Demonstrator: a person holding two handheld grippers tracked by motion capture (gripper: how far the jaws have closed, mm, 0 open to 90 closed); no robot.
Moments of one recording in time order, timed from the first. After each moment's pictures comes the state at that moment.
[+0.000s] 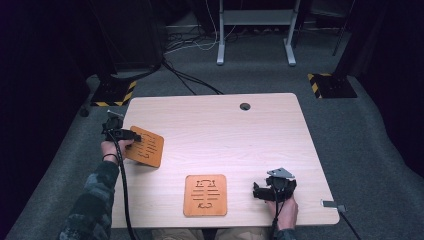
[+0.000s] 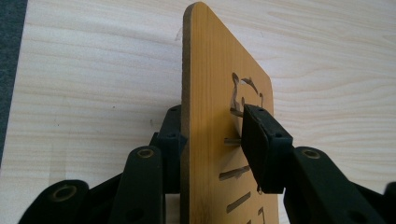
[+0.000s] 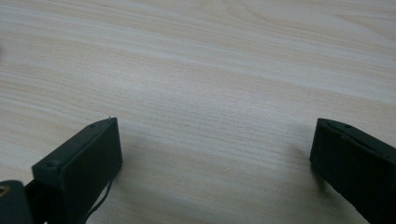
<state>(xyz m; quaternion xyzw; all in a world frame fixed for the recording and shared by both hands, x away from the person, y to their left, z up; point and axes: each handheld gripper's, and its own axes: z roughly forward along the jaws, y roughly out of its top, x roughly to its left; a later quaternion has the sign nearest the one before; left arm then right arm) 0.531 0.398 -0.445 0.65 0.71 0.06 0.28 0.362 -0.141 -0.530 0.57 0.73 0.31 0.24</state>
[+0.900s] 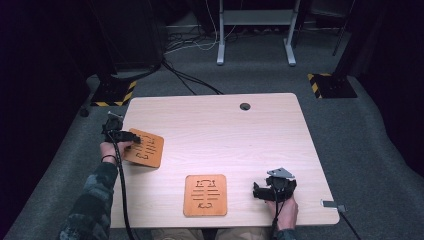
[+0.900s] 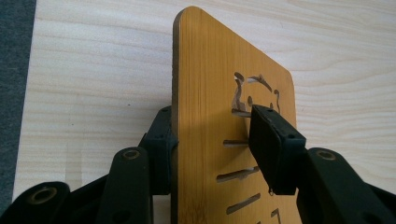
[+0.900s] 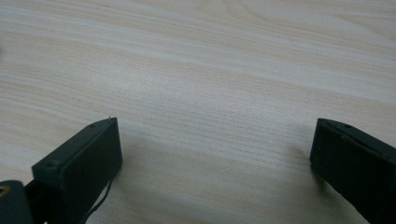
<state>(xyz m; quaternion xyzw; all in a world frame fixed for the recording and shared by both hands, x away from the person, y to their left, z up) 0.534 0.404 -0.455 0.66 0.70 0.06 0.26 0.362 -0.141 -0.530 0.57 0.72 0.31 0.24</state>
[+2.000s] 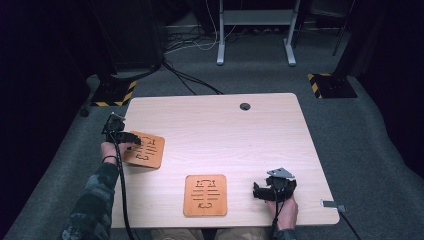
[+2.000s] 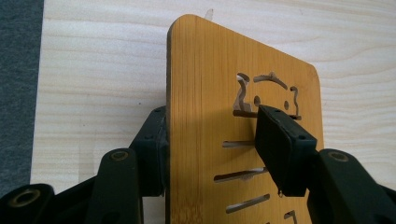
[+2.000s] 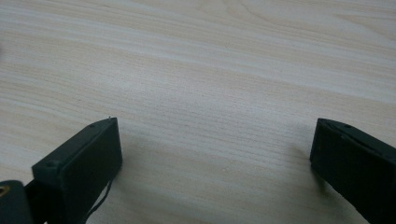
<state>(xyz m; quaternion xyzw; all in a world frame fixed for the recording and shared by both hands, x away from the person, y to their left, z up) 0.538 0.401 -0.461 0.67 0.70 0.07 0.23 0.362 -0.141 -0.530 0.57 0.72 0.31 0.24</state>
